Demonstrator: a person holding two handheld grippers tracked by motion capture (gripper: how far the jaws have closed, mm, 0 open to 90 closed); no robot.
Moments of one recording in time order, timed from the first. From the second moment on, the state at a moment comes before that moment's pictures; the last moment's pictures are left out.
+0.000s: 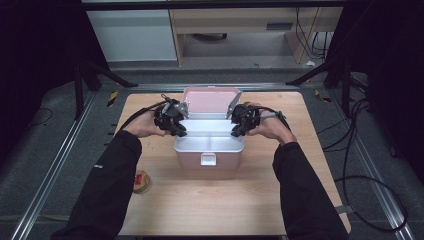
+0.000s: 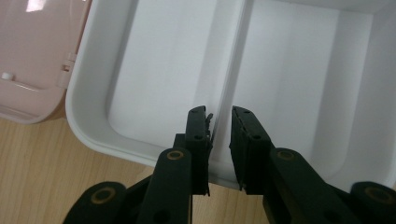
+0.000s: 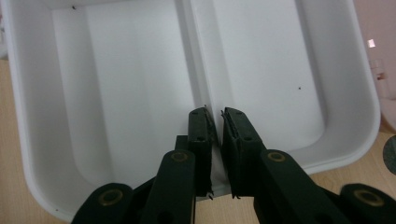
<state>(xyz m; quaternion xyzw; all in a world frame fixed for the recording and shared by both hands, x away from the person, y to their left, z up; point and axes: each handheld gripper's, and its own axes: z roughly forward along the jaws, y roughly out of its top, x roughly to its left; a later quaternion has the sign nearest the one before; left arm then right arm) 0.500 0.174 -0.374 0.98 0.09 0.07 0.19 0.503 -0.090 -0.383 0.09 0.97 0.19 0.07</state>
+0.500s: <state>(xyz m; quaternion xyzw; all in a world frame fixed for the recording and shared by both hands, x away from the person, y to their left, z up) 0.516 0.172 -0.379 0.98 0.05 0.02 0.18 0.511 -0.088 -0.381 0.08 0.98 0.18 0.04</state>
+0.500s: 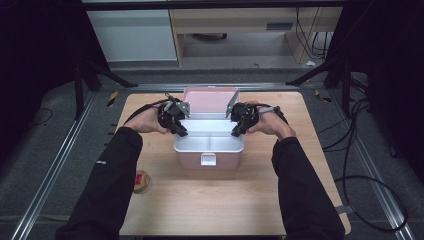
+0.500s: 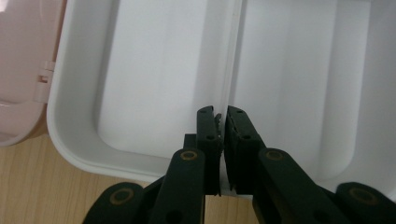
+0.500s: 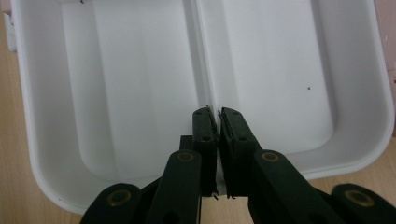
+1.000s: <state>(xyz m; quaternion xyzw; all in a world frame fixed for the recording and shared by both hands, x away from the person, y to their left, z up) 0.517 0.167 -0.364 0.99 0.03 0.03 0.15 0.509 -0.090 -0.372 0.07 0.98 0.19 0.04</state>
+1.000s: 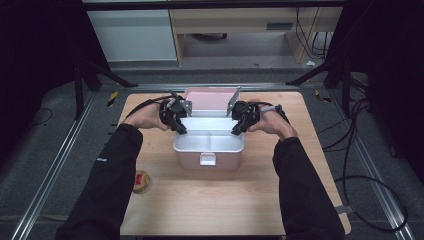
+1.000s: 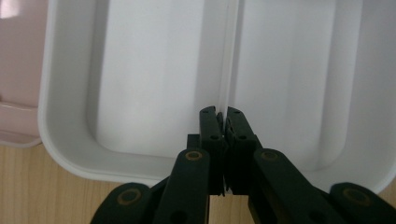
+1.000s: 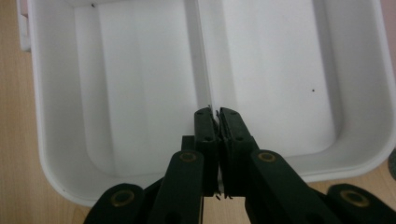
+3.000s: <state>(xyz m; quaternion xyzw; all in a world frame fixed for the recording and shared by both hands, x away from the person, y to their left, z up) 0.323 0.169 -0.429 0.99 0.01 -0.01 0.15 0.319 -0.090 -0.425 0.03 0.98 0.20 0.00</state>
